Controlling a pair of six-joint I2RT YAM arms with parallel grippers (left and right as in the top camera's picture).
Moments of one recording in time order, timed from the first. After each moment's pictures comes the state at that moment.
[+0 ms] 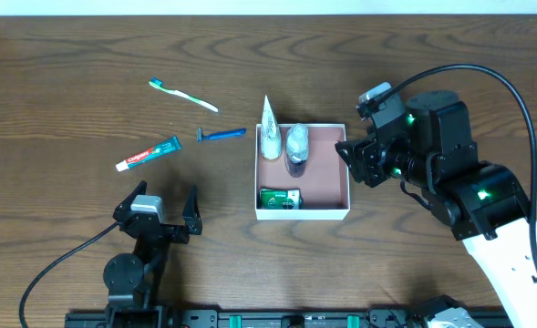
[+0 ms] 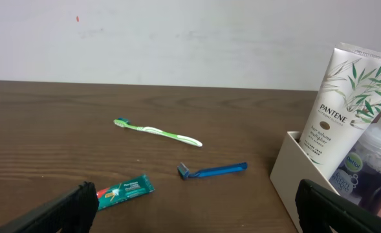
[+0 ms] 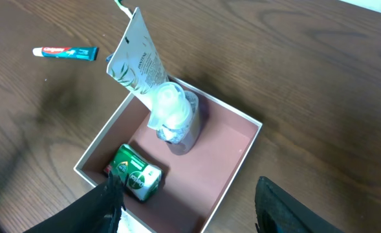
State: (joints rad) left arm 0.00 0.01 0.02 -0.10 0.15 -0.09; right arm 0.38 1.17 1.23 -0.83 -0.21 -0.01
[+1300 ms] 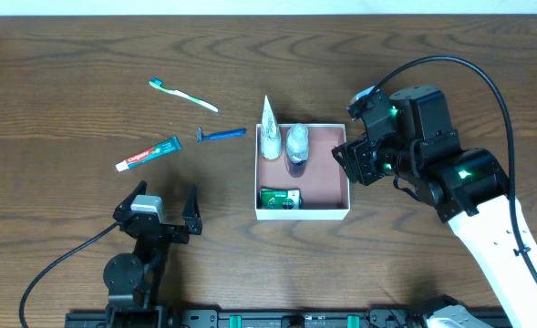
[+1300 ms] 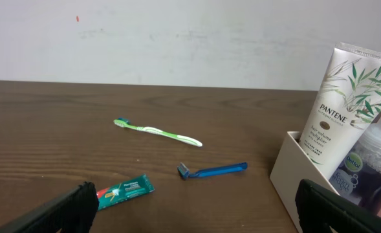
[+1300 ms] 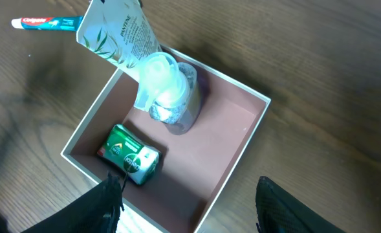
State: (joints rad) left arm 0.00 0.01 0.02 -0.10 0.15 -0.09; right arm 0.38 1.25 1.23 -0.88 -0.21 -0.01
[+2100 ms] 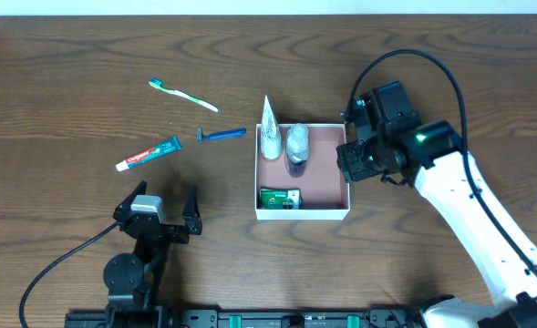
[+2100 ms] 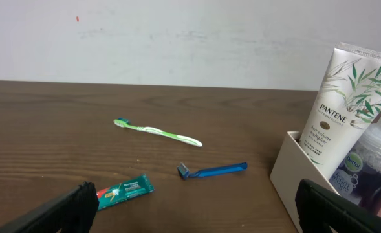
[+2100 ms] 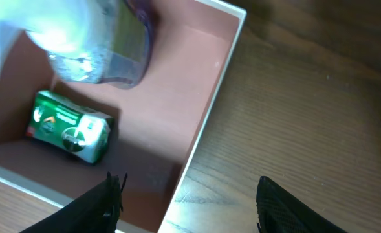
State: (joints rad) left arm 0.00 0.01 0.02 -0.10 0.15 -0.09; right arm 0.38 1.48 1.23 -0.96 -0.07 0.10
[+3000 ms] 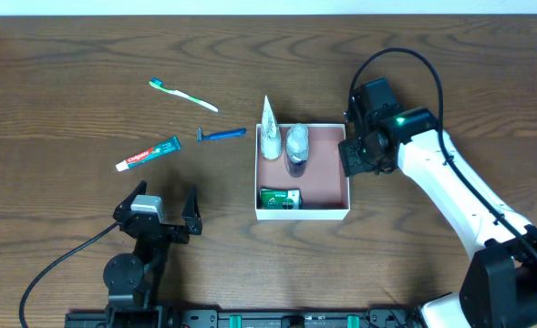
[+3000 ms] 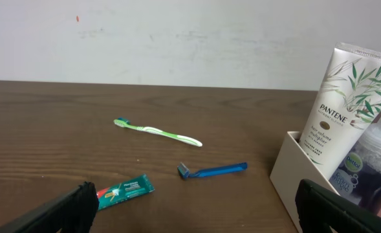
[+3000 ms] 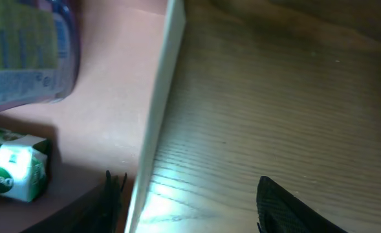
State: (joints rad) left arm 0.00 0.01 0.02 -0.10 0.15 -0.09; right arm 0.35 1.64 1.23 -0.92 0.03 0.15
